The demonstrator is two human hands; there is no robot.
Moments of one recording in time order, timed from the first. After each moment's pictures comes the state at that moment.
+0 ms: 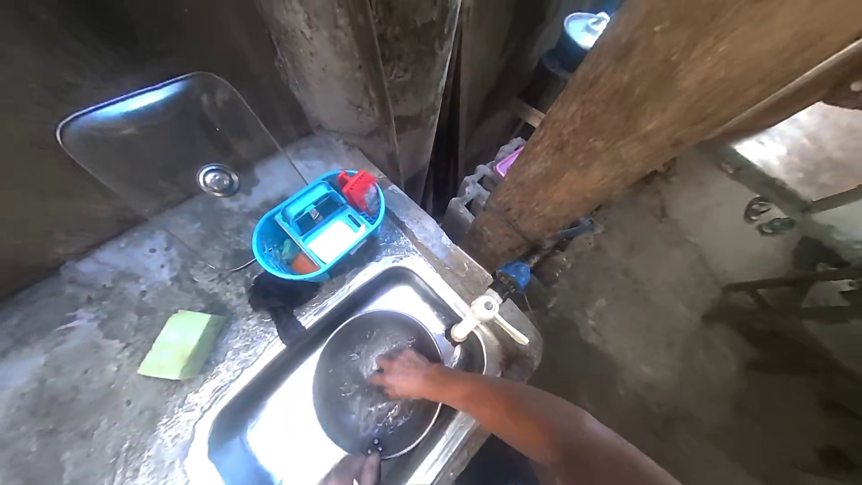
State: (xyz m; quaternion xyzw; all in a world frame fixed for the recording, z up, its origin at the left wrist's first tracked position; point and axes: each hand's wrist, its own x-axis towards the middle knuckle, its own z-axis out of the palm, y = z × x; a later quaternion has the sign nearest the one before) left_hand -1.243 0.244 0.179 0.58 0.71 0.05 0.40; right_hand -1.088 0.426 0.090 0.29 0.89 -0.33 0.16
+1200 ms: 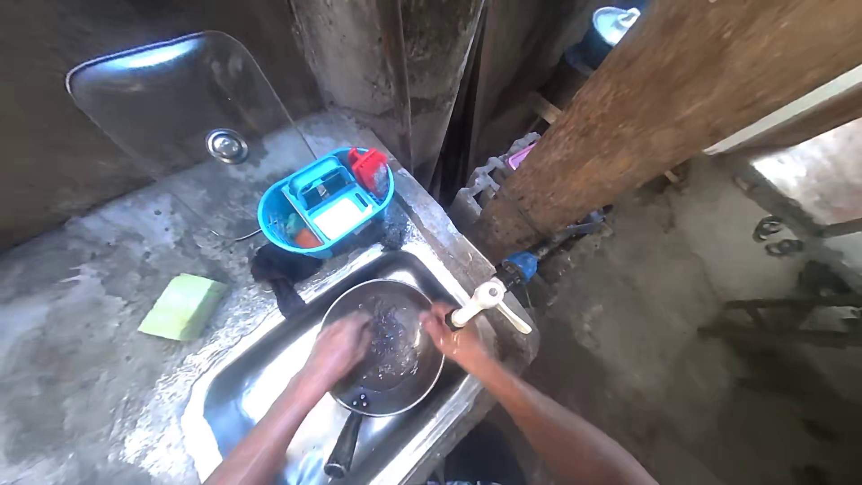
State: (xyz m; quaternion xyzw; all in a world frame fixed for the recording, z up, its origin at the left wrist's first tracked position) left_hand -1.262 0.423 0.167 0.66 0.63 -0.05 0.40; right_hand -1.012 0.446 0.165 0.61 0.65 -0.45 -0.03
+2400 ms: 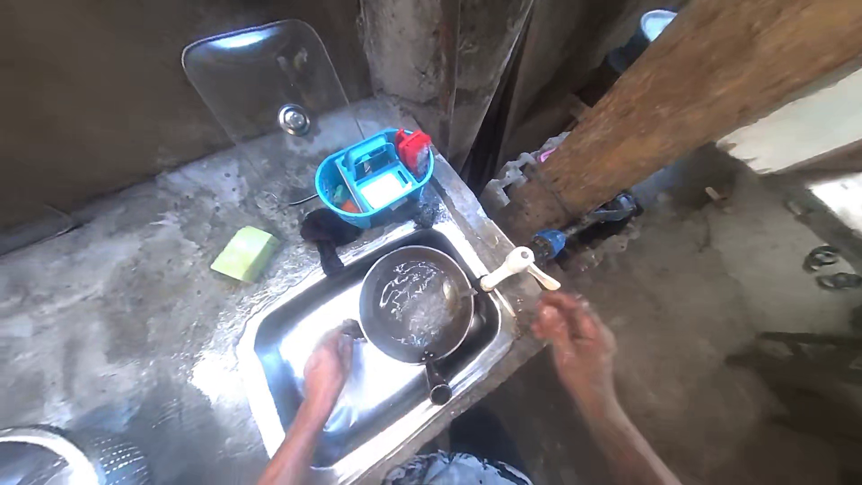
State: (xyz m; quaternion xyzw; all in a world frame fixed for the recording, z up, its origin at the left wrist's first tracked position) left_hand -1.296 0.283 0.113 0.47 0.82 0.13 0.30; right_hand -0.929 0.374 0.253 0.54 0.66 -0.33 -0.40
